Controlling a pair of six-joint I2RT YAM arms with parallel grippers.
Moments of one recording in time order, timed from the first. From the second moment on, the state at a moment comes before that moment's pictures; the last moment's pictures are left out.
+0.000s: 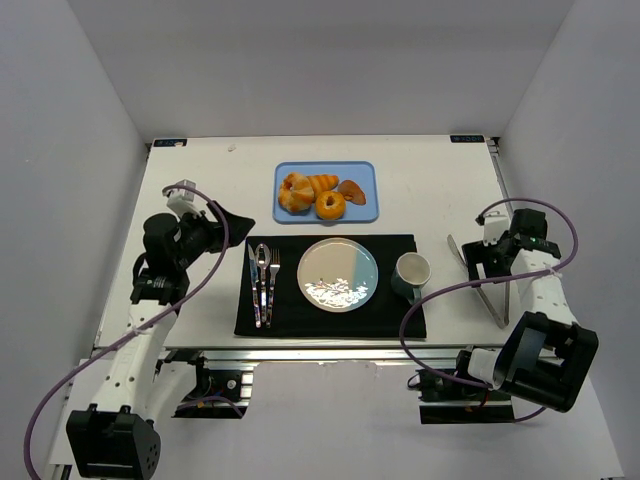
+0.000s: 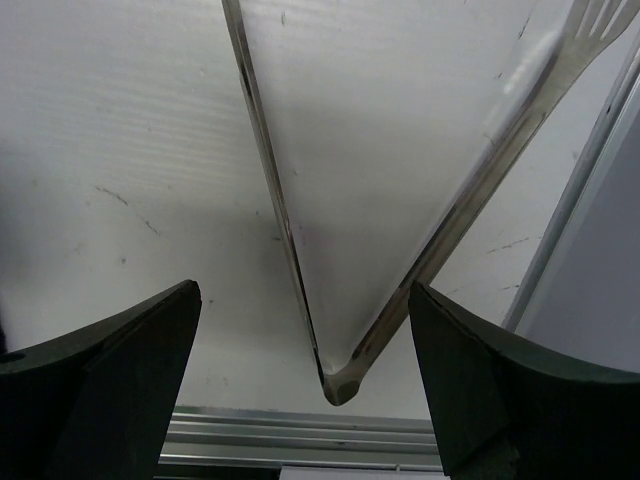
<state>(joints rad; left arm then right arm) -0.06 0.83 0.66 -0.08 0.43 -0.56 -0.28 1.22 0.83 -0.72 -0.14 -0.52</state>
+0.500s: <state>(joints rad) -0.06 0.90 0.65 -0.04 0.48 -0.58 -0.32 1.22 0.70 -0.64 -0.04 -0.55</state>
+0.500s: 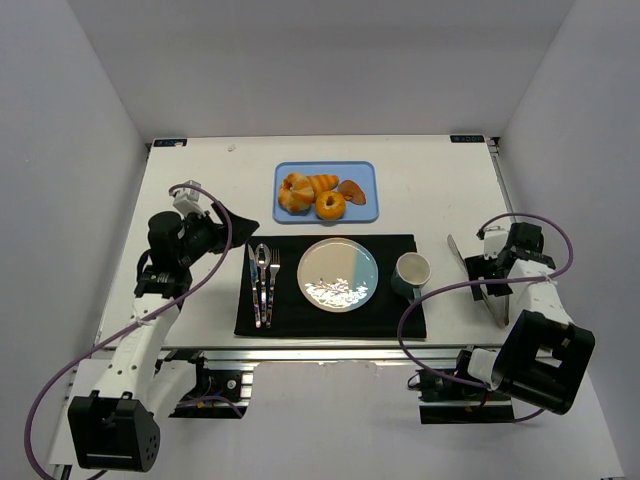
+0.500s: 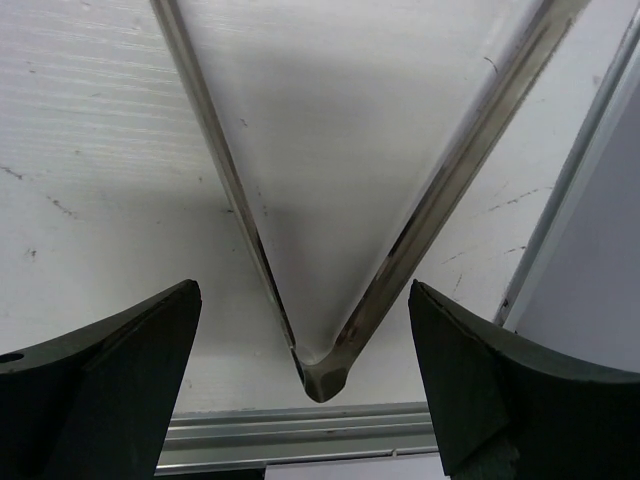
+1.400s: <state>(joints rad) -0.06 0.98 0.63 -0.03 0.53 -0.58 -0.39 1.26 0.60 -0.47 -0.01 -0.42</state>
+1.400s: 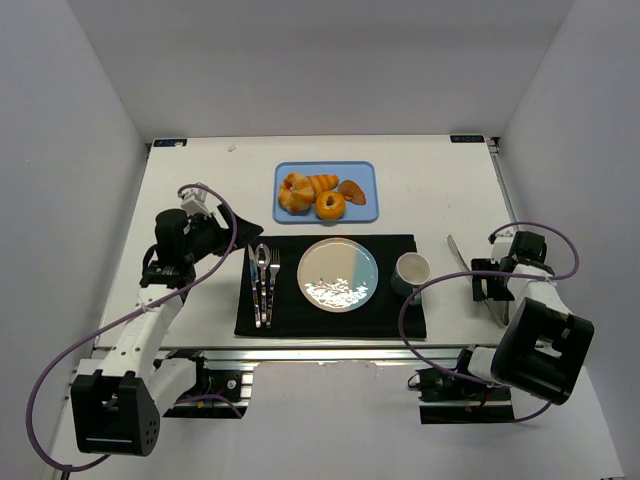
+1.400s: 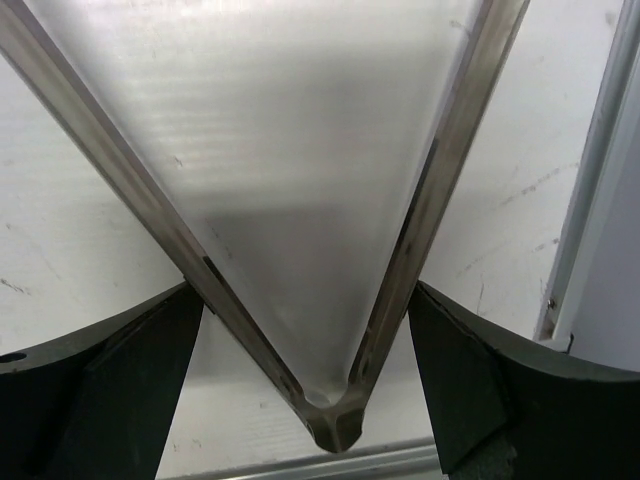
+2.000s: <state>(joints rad) -0.06 0.99 0.63 -0.03 0.52 -0.59 -0.44 1.42 0.68 -0.42 -0.19 -0.43</state>
